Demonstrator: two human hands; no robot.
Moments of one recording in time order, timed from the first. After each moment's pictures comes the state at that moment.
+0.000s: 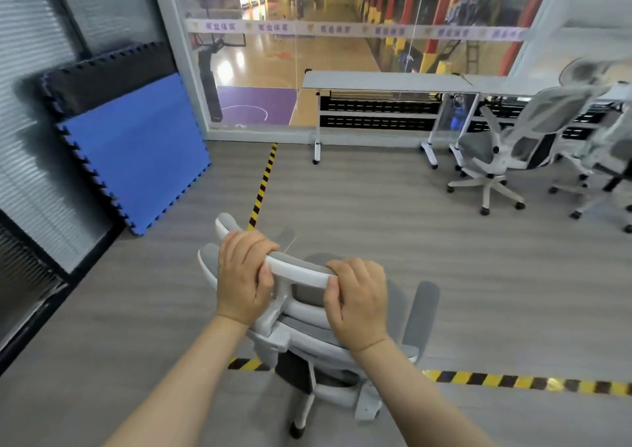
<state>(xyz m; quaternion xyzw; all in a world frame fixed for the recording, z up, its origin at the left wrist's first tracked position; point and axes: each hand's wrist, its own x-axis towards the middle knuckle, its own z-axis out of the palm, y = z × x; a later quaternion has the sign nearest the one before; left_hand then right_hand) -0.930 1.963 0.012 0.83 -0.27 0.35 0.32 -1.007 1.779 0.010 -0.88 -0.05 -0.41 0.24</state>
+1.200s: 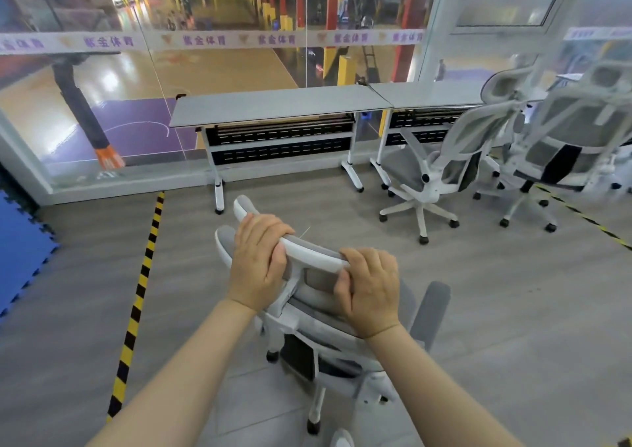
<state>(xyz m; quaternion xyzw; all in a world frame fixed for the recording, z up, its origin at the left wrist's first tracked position) -0.364 1.501 0.024 0.78 -0.43 0.23 0.40 -0.496 1.347 0.006 -0.88 0.09 -0.45 0.11</state>
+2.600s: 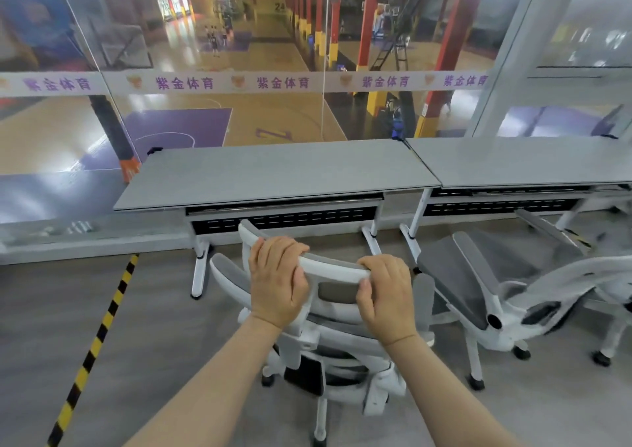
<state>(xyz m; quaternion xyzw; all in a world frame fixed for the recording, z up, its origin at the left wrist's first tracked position) 0.199 1.063 0.023 0.82 -0.33 0.30 0.35 0.094 0.896 0.024 -0.90 0.07 -0.36 0.23</state>
